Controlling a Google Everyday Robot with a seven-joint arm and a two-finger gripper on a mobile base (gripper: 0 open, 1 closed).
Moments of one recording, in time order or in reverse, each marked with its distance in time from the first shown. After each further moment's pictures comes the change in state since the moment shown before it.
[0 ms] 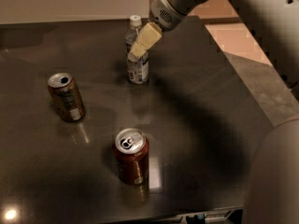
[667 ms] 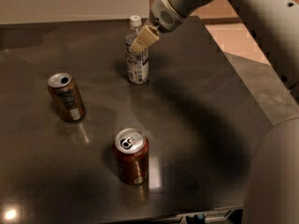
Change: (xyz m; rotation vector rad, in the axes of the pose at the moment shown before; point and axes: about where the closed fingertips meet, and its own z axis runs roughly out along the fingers) arm -0.003 0.004 0.004 -0.036 -0.035 0.011
